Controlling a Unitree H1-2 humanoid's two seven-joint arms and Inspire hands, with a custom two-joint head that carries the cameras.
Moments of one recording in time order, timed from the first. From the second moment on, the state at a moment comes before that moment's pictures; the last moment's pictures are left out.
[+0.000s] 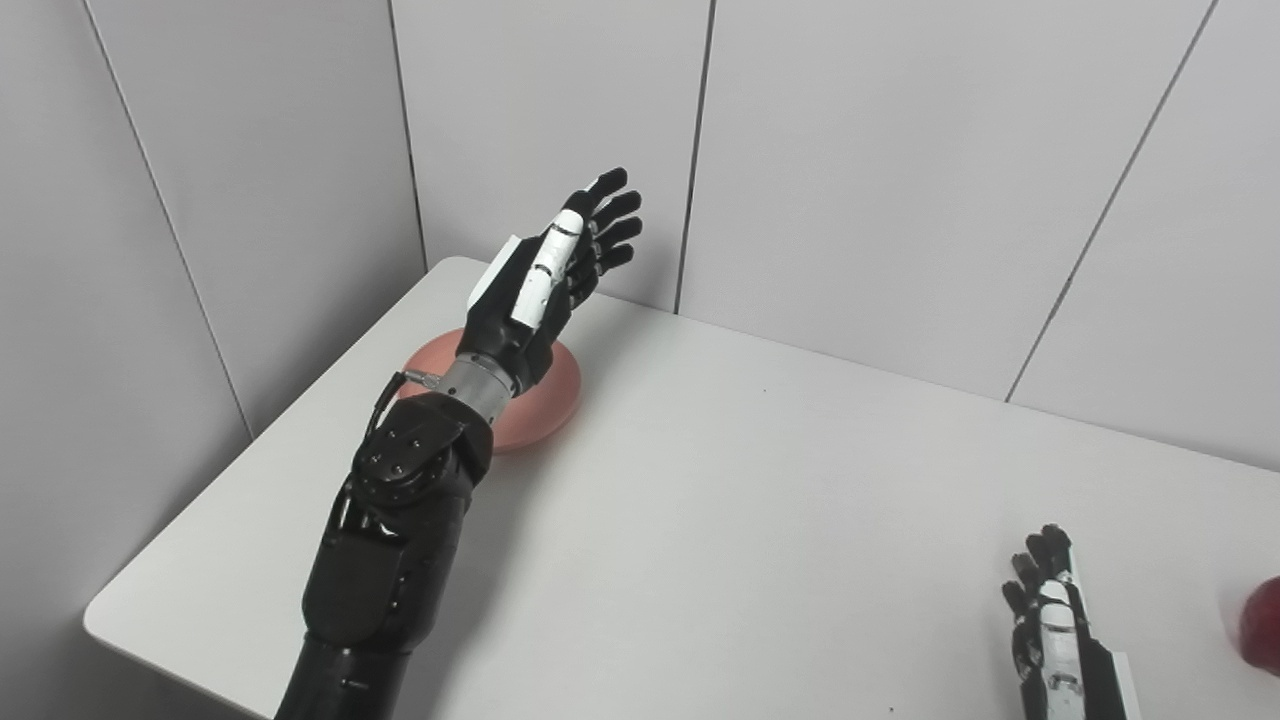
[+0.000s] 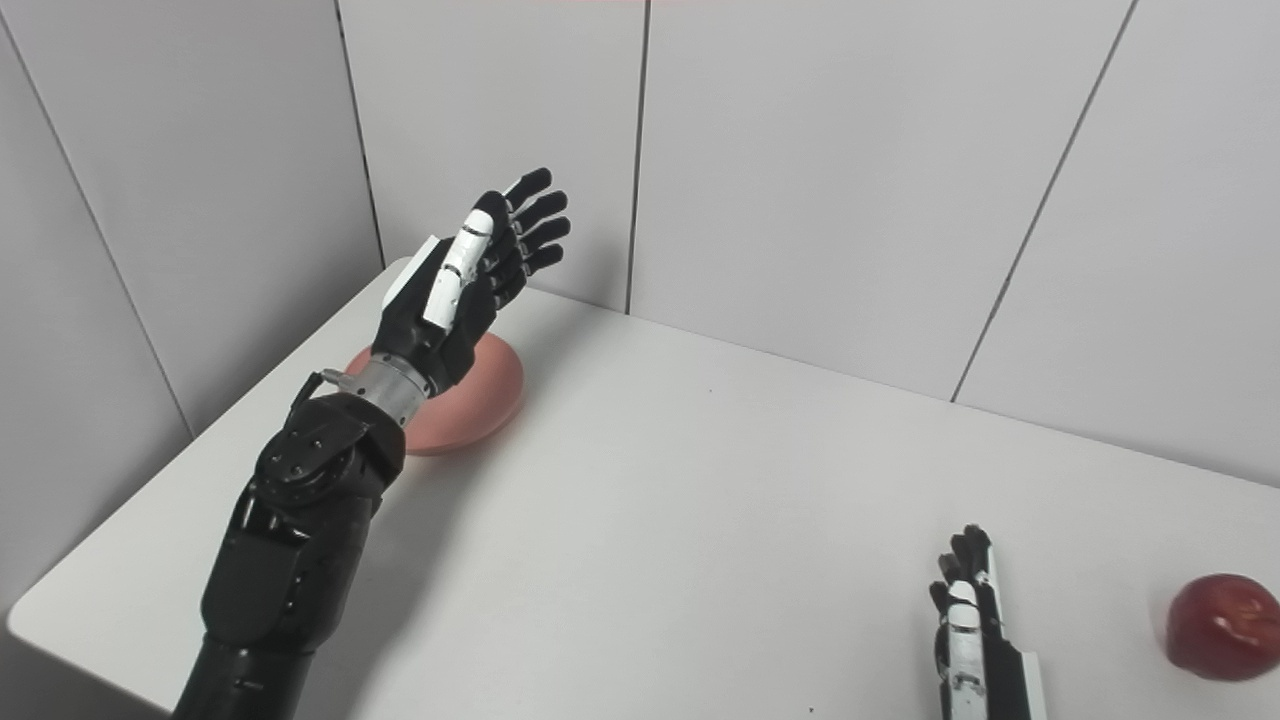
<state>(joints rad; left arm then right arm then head) -0.39 0.23 0.21 -0.21 -0.26 0.33 -0.14 0.00 0.00 0.06 -0.08 0.07 -0.04 0.06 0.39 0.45</state>
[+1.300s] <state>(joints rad) -0.50 0.40 0.37 0.23 -0.30 0.24 -0.11 0.00 -0.01 0.05 -0.08 0.07 -0.04 0.07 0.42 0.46</state>
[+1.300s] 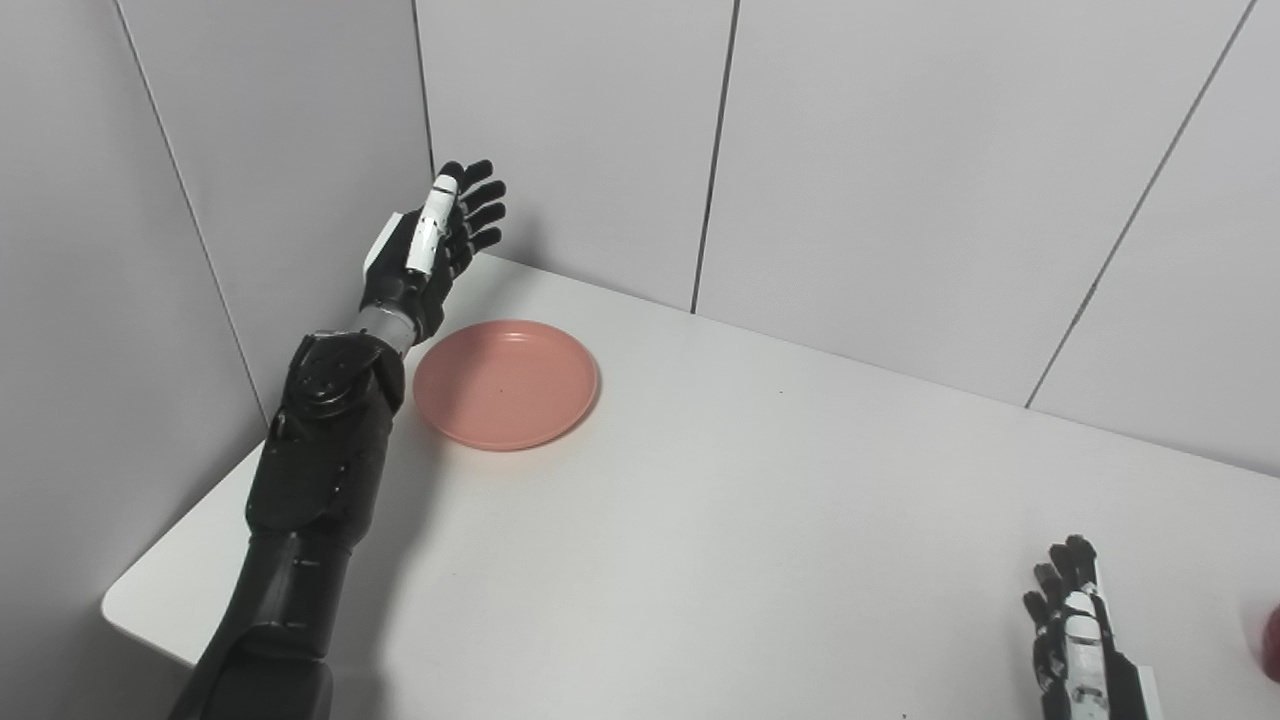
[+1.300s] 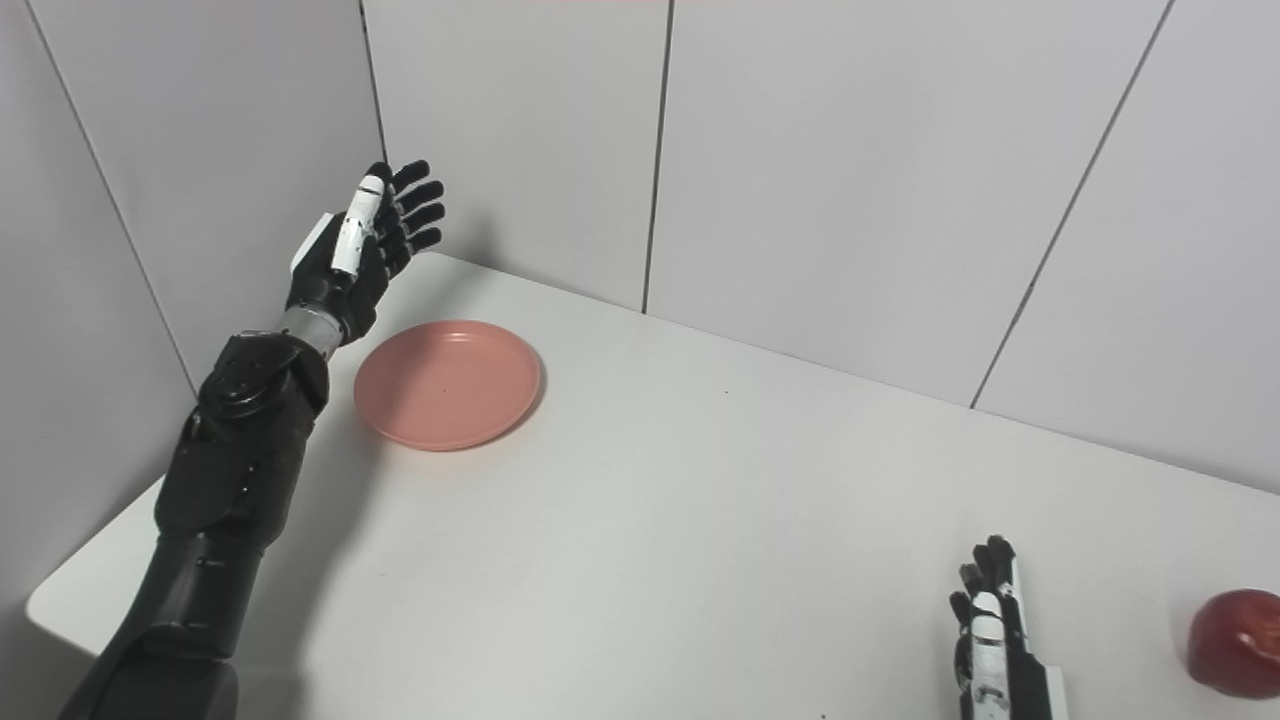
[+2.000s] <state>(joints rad) -0.52 0.43 0.42 0.49 -0.33 0.16 -0.11 0.00 -0.01 0.04 -0.09 0.09 -0.03 0.07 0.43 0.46</state>
